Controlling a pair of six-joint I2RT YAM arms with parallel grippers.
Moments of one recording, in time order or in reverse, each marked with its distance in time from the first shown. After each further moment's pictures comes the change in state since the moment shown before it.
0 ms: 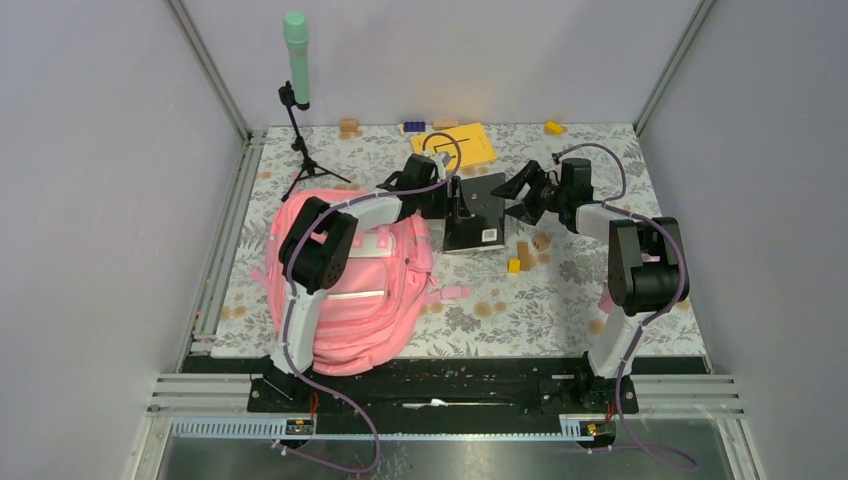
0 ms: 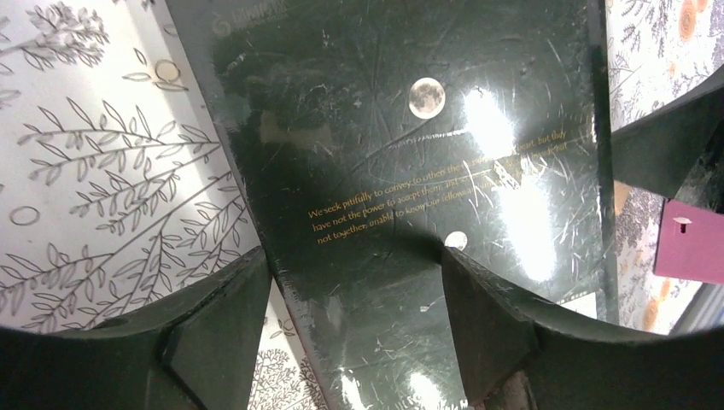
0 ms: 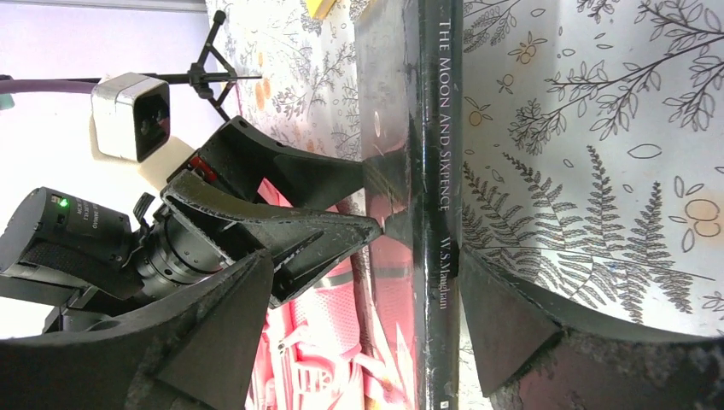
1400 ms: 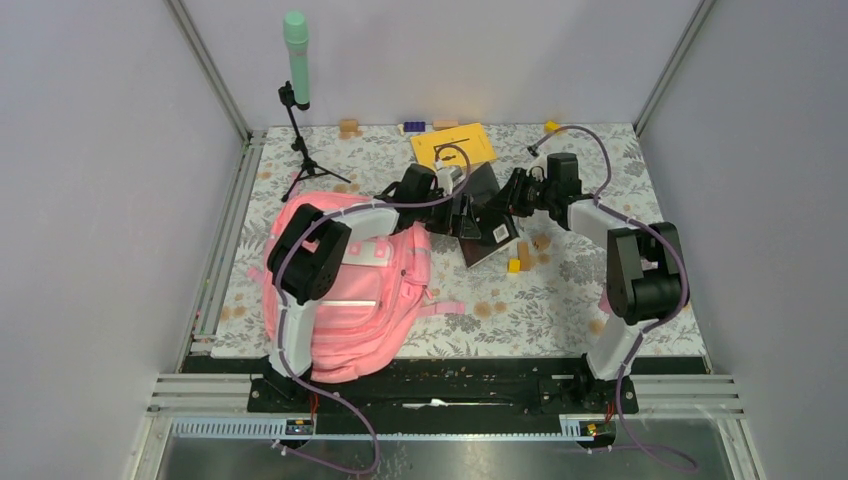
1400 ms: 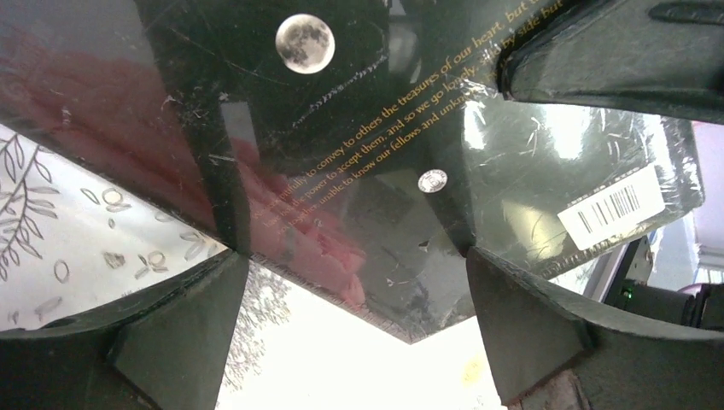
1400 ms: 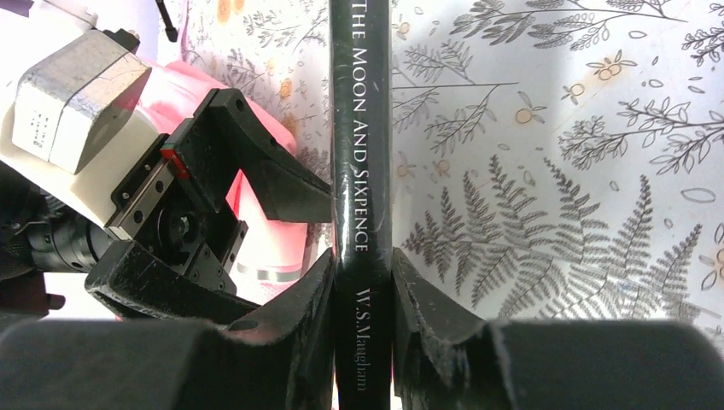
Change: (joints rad) left arm -0.031 -0.104 -0.164 0.085 0.216 0.084; right arm 0.079 -0.029 0.057 -0.142 0.015 -0.369
